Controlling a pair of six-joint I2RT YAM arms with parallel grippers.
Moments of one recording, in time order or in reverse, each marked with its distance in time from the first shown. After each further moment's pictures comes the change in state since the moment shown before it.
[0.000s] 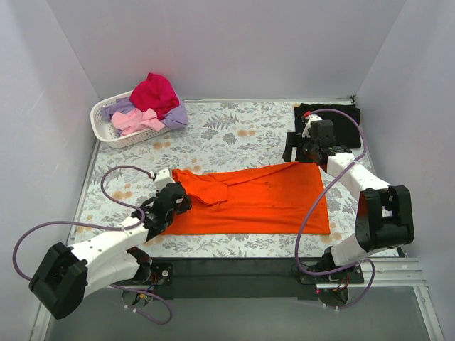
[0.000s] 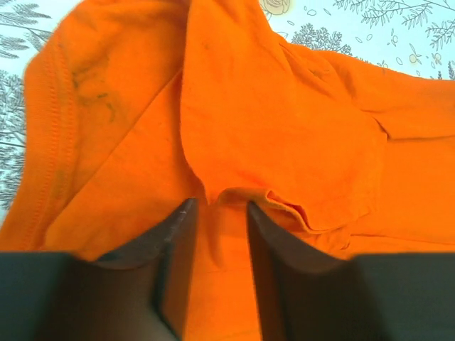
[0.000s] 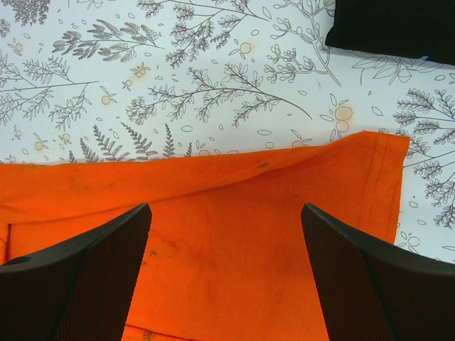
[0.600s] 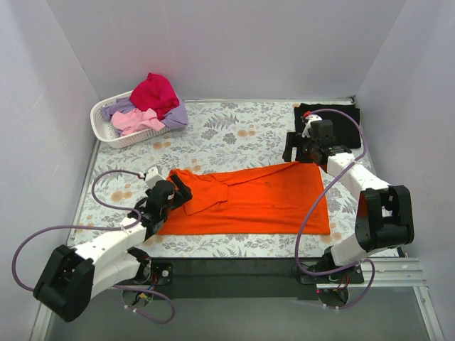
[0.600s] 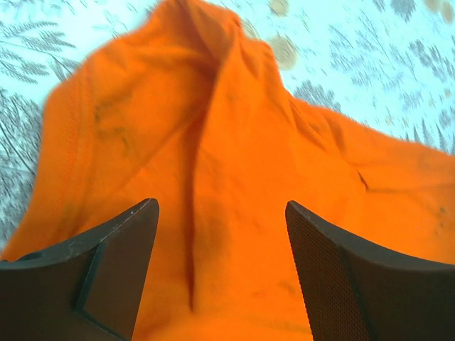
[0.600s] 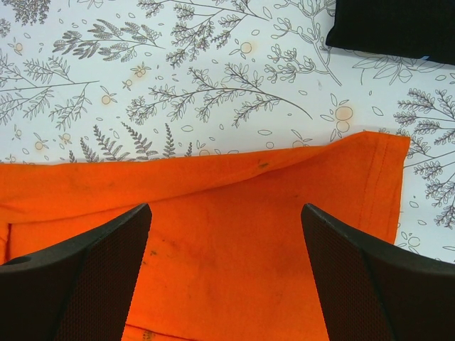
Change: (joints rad) left arm 0.106 -0.040 -0.052 0.113 0.045 -0.073; right arm 0.000 0.000 0.000 0.000 -0.001 0.000
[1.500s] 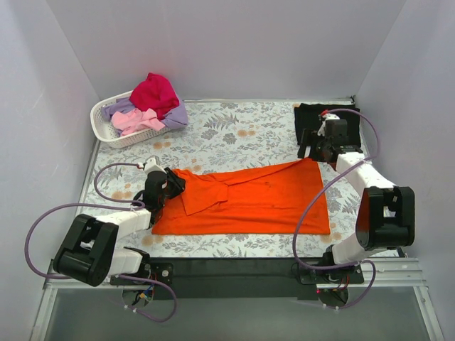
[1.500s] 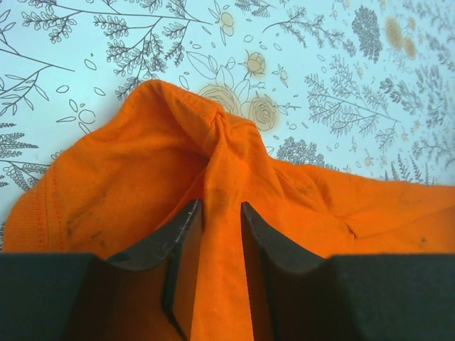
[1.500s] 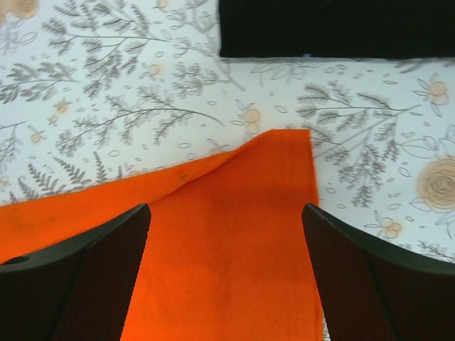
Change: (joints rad) left arm 0.230 0.314 -0.008 0.448 0.254 0.124; right arm -0.102 0.001 0.000 0.000 0.057 0.000
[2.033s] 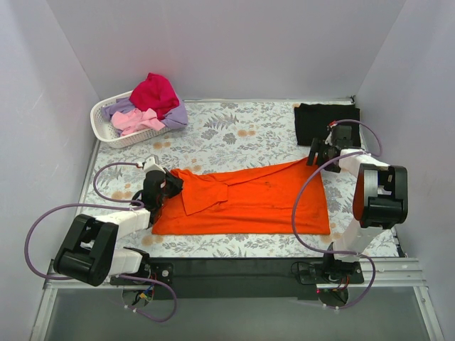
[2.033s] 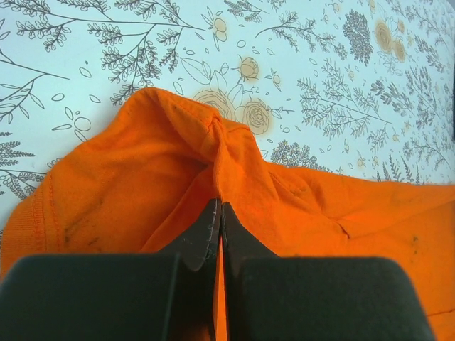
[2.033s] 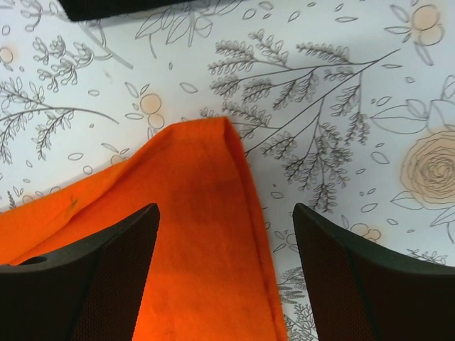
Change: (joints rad) left arm 0.022 0.000 0.000 0.021 0.035 0.008; right arm -0.131 0.209 0.010 0.012 -0.024 0.012
